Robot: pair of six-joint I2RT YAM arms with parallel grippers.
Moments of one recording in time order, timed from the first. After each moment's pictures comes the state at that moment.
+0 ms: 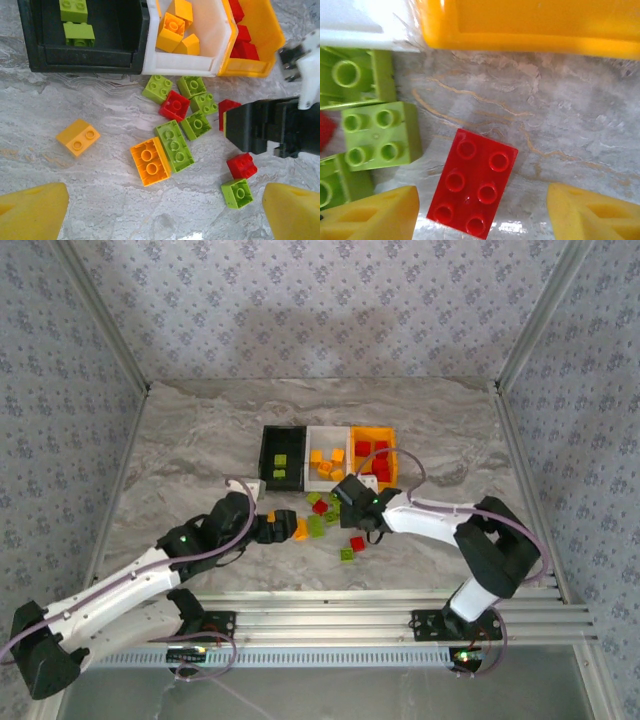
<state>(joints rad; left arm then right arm) -0.86 0.84 0.63 -0.46 -0.16 -0.72 0.81 1.62 0.88 -0.45 0.31 0.72</state>
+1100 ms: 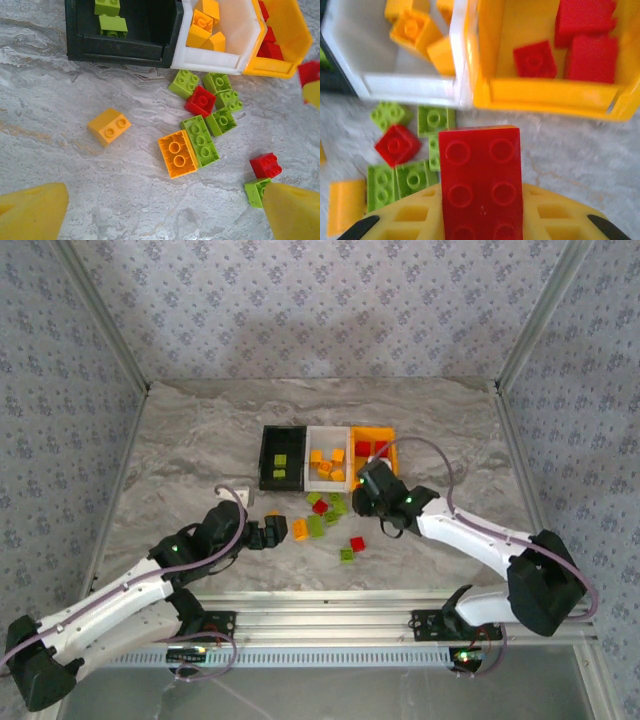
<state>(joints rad) -0.85 0.75 0.55 -0.50 -0.20 -0.72 0.70 1.33 0.86 -0.43 0.18 0.60</state>
